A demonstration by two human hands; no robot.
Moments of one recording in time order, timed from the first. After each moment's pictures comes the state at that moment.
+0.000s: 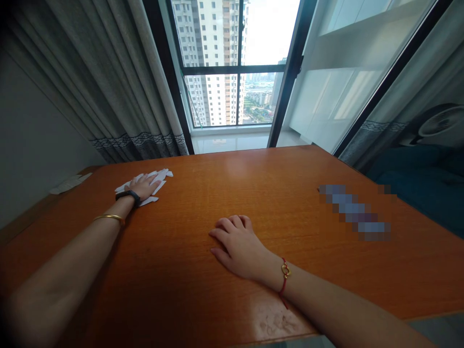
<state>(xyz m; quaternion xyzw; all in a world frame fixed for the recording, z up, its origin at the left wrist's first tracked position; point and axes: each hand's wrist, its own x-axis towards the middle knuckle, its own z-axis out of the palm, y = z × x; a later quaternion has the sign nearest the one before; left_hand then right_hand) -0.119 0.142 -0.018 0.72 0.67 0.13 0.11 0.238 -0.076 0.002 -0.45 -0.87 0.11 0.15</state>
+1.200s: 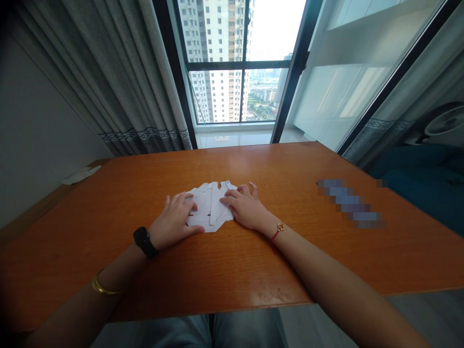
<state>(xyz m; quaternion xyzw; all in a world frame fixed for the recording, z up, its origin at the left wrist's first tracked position) 0.013 -0.039 0.011 0.84 0.52 0.13 0.11 0.257 -0.024 -0.007 -0.47 -0.87 0.02 0.13</state>
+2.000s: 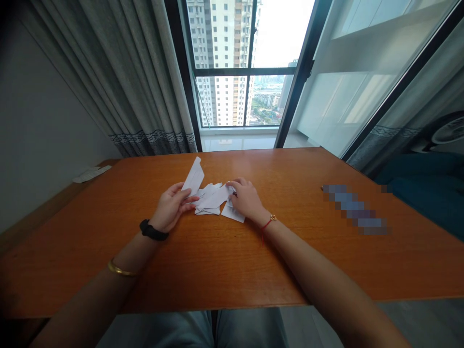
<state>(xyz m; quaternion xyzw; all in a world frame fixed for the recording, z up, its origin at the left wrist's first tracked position) 0.016 -0.020 0.022 0.37 0.46 0.57 0.57 0.236 0.009 -0.010 -0.56 -0.78 0.08 0.25</state>
